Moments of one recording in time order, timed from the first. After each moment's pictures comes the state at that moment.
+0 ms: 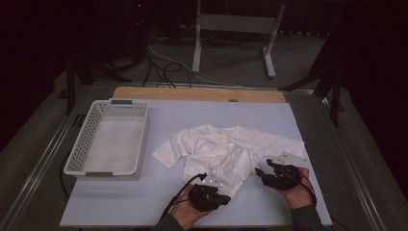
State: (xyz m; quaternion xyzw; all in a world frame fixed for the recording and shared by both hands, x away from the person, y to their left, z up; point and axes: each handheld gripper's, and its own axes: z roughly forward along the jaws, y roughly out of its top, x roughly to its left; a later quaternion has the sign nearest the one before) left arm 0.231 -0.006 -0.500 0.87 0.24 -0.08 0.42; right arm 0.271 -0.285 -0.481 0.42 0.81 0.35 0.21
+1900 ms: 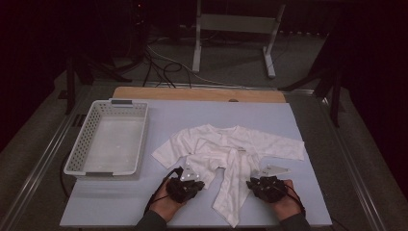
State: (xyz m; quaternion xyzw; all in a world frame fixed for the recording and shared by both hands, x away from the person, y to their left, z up) left arm 0.255 0.053 -0.520 0.87 0.31 0.05 0.38; right arm 0.251 -0.252 -0.513 0.42 0.84 0.33 0.13
